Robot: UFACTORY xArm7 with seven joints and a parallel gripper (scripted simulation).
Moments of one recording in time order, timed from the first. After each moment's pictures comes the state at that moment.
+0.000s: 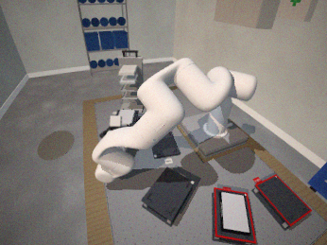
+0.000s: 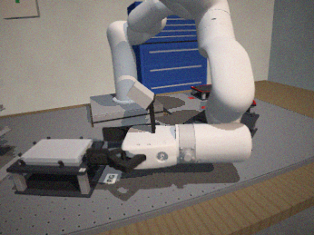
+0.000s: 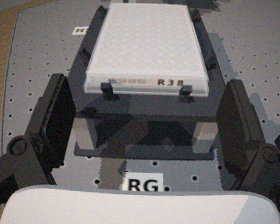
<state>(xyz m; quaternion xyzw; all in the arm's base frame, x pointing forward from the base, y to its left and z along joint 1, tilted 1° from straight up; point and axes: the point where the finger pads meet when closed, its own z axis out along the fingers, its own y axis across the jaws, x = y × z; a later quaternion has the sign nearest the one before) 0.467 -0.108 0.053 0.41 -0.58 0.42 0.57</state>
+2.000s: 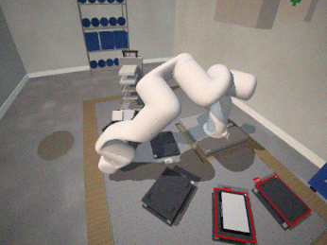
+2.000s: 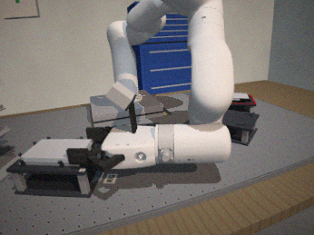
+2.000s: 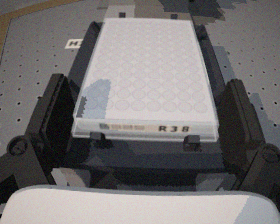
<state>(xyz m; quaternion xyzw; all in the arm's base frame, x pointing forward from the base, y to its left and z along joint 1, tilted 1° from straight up) 0.455 -0.143 0.053 0.41 -0.58 0.42 0.57</state>
